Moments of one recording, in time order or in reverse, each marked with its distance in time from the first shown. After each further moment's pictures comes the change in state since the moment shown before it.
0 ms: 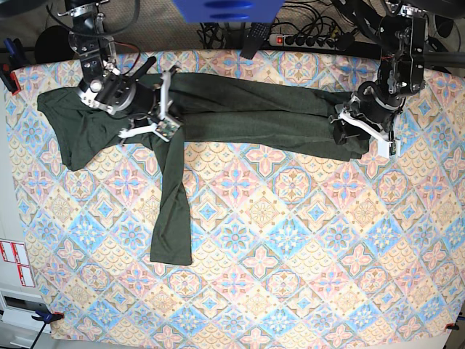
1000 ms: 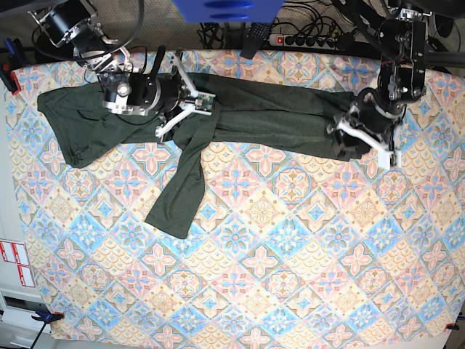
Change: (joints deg) left arm -2.8 1.0 0.2 3.8 0.2 -0.1 -0.2; right arm 10.3 10.4 -21.4 -0.5 0.1 -0.1 -7.5
